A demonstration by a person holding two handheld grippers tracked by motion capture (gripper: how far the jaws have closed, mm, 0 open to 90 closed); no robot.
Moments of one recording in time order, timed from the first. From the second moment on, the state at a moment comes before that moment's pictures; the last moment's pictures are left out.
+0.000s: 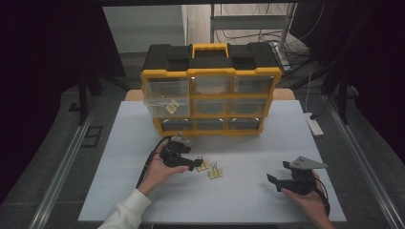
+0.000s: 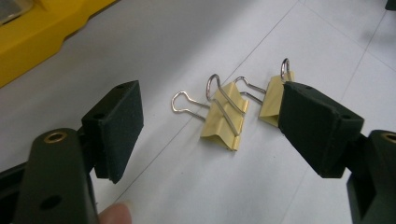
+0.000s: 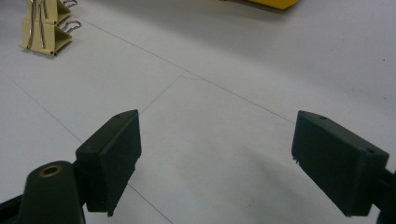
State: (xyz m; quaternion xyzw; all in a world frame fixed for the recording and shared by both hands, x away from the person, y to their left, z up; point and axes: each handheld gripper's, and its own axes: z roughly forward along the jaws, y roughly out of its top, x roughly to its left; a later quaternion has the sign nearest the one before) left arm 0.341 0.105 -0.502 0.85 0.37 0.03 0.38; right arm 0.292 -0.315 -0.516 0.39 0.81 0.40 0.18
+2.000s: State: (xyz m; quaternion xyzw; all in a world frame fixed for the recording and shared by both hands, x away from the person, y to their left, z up) left arm 0.291 0.121 -0.433 0.81 0.28 0.06 0.51; right arm 0.291 -0.316 -0.514 0.39 0.81 0.40 0.19
